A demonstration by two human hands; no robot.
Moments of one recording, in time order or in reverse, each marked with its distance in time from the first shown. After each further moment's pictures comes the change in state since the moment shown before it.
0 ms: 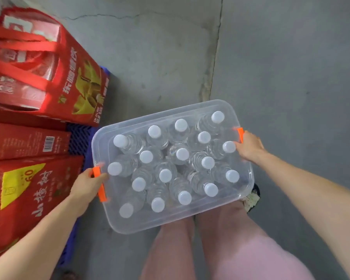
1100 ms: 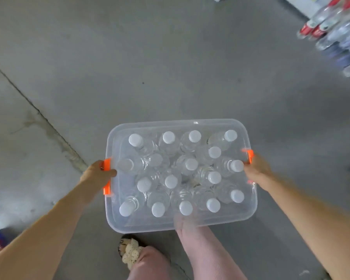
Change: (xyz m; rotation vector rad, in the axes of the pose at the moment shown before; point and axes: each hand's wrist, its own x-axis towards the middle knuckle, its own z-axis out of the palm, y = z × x) left_hand -0.239 0.284 0.438 0.898 -0.217 0.653; right_hand -0.134 0.500 -0.075 0.932 0.212 0.724
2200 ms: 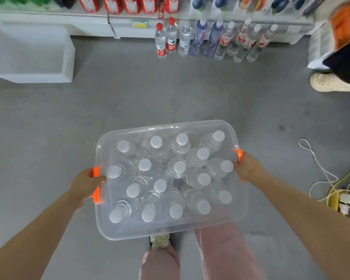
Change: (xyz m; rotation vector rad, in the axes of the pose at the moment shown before) left_hand 0.059 0.534 0.150 0.450 -0.269 0.395; right_hand 0.190 0.092 -0.252 0.417 0.154 0.391
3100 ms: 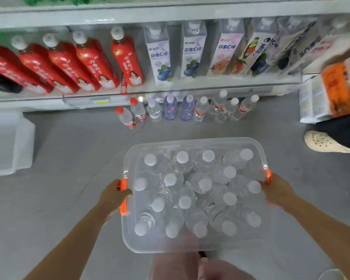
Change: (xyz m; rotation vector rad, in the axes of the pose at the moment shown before) left_hand 0.172 0.427 0.120 0.079 -0.094 0.102; right_hand 0.315 -0.047 -0.287 0.152 0.064 0.228
